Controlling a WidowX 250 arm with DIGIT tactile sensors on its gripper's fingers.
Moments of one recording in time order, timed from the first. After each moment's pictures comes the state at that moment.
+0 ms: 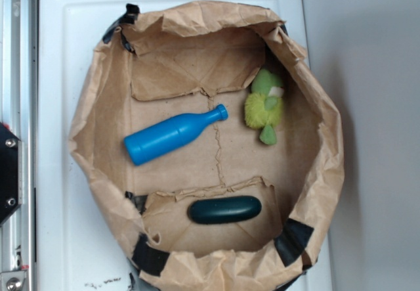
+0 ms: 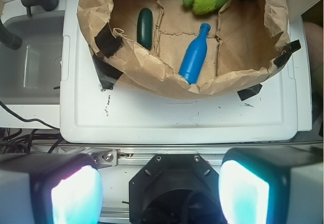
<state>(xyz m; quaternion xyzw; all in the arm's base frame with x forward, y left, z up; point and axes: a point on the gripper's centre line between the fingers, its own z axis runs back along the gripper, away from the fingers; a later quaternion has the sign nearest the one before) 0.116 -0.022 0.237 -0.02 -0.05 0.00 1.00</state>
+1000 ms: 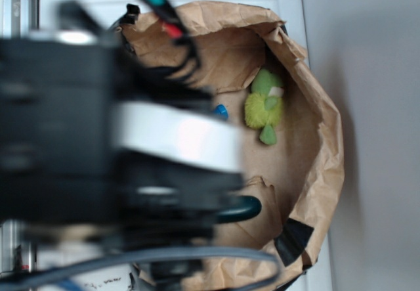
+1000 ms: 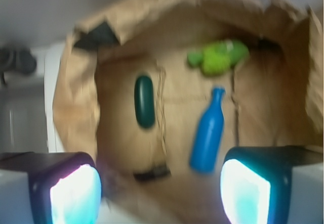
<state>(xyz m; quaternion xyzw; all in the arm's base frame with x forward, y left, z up) 0.248 -0.026 0.191 -0.03 -0.06 0.06 1.00</state>
